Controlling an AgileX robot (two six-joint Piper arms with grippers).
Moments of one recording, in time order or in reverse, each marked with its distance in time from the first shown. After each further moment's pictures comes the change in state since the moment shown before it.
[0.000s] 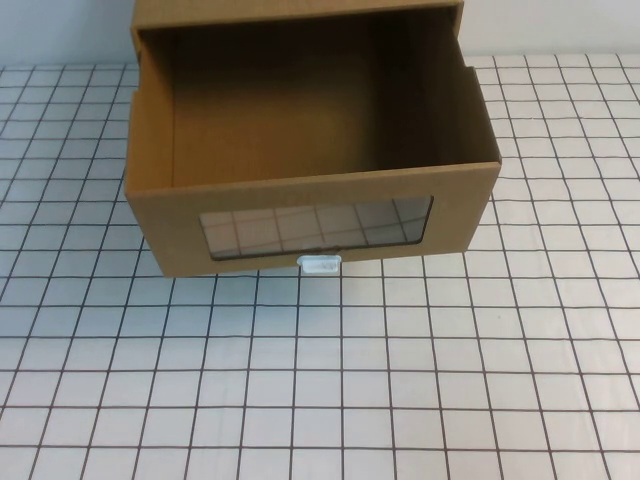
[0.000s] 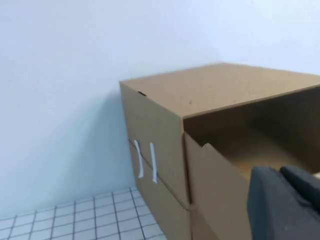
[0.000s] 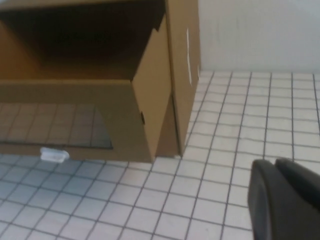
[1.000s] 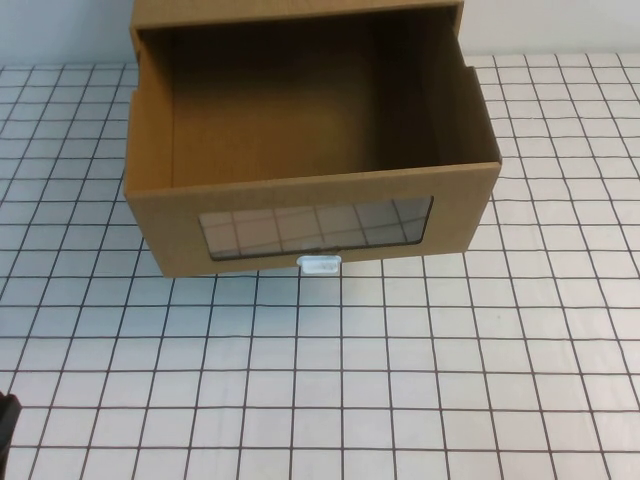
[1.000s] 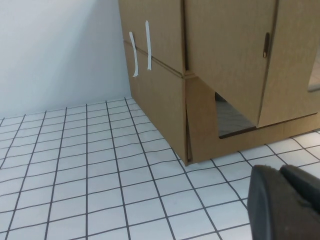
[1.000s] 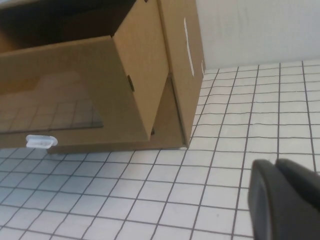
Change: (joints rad) right arm 0.000 -0.130 0.395 0.064 -0.390 0.024; left arm 0.000 -0.338 0.530 -0.012 -0.106 -0.003
